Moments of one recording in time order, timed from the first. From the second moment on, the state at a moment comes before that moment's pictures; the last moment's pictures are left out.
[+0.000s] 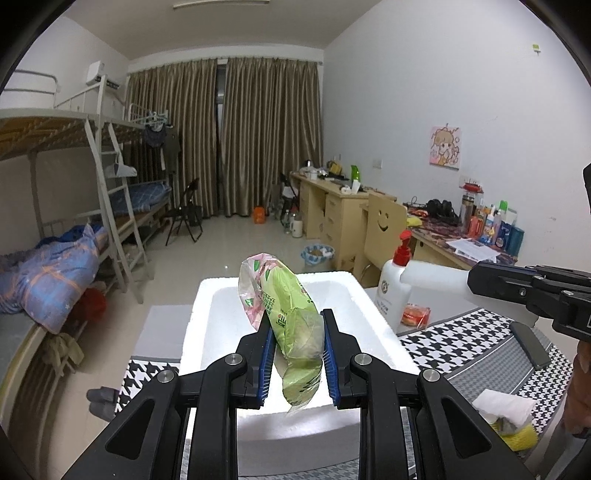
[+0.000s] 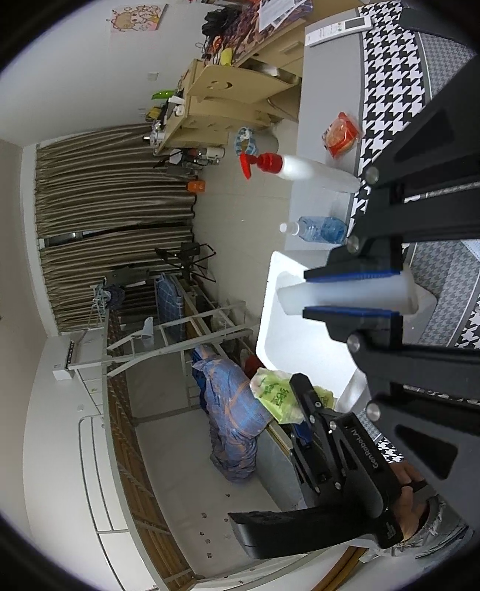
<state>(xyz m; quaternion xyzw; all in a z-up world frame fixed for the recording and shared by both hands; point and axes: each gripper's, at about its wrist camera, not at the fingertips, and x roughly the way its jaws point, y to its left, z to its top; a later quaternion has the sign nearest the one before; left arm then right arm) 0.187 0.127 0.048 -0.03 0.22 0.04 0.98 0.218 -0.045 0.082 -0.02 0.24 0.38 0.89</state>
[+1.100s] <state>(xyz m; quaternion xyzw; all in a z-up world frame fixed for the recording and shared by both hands) 0.142 0.172 0.053 -0.06 0.17 0.13 0.98 0.231 0.027 0.073 -0.06 0.27 0.41 0.87</state>
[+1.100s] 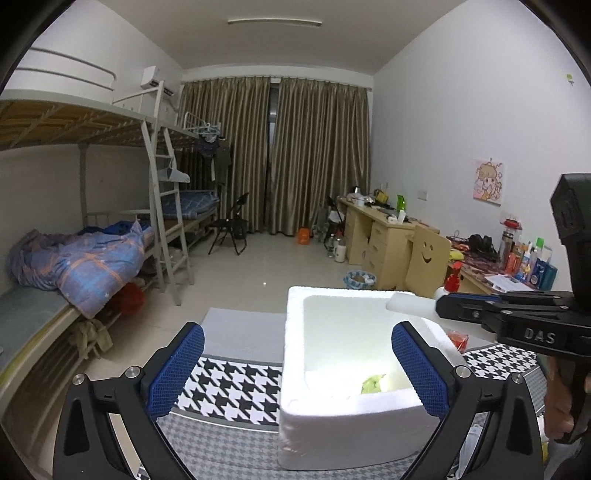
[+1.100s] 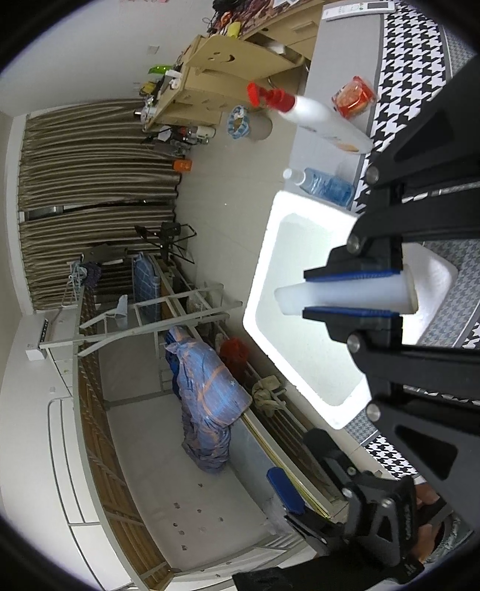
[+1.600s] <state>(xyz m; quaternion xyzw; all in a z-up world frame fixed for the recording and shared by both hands) 0.116 0.190 0.049 -0.08 0.15 0.16 0.97 0.239 0.056 0.059 -0.07 0.29 0.41 0.86</state>
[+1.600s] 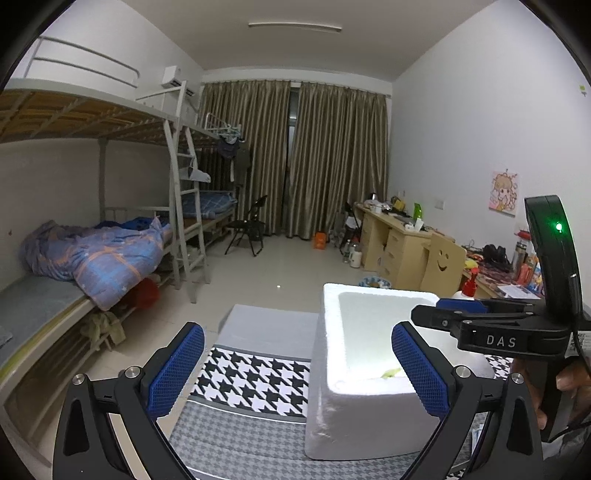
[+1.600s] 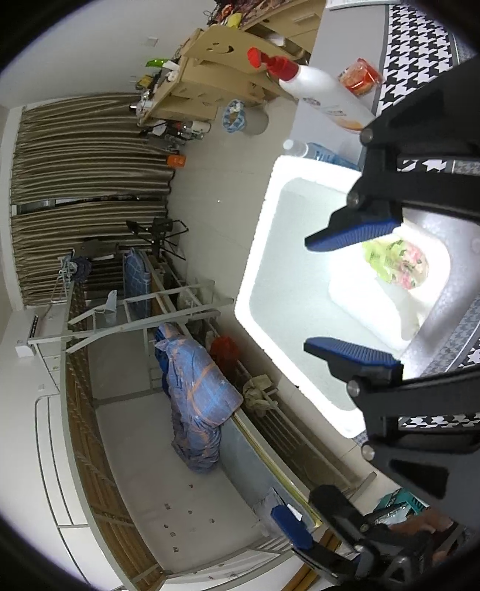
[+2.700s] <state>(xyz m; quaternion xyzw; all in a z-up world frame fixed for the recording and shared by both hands) 0.111 0.141 0.063 -0.06 0.16 0.10 0.98 0.220 -0.016 0.083 -0.03 0.24 0.38 0.89</state>
